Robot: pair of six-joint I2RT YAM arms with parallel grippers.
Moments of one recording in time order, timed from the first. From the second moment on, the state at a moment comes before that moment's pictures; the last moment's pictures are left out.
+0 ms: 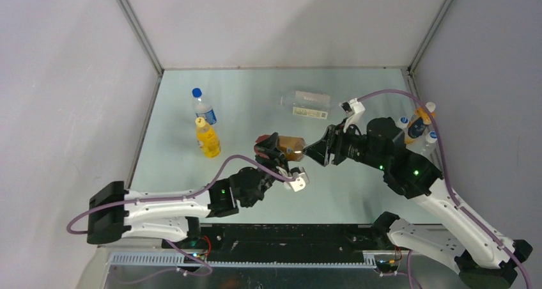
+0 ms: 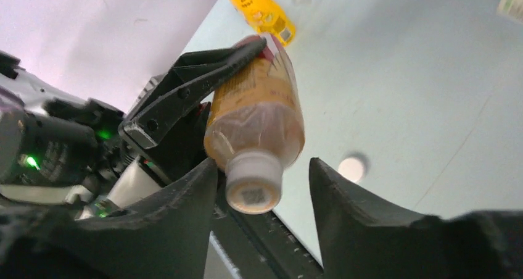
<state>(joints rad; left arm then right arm) -1.30 1.14 0.59 0.51 -0.68 1.00 0.75 0.86 1.04 -0.51 -0.21 0.58</state>
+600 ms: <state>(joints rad) -1.05 1.06 0.91 -0.30 0.24 0.67 0.75 0.70 1.08 -0.66 -0.59 -0.51</state>
